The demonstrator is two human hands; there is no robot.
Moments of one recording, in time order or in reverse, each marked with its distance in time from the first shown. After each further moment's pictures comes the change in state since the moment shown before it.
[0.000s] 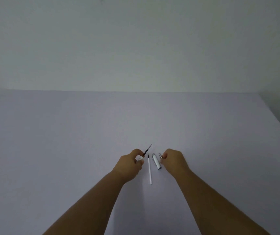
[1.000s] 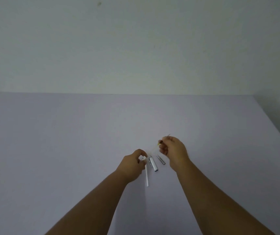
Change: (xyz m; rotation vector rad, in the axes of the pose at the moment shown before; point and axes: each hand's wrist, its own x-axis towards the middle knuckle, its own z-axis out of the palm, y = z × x) left_hand 0.007 0.016 0.010 -0.007 -0.019 0.004; right_hand 0.004 -0.024 -0.037 1.183 -0.008 0.159
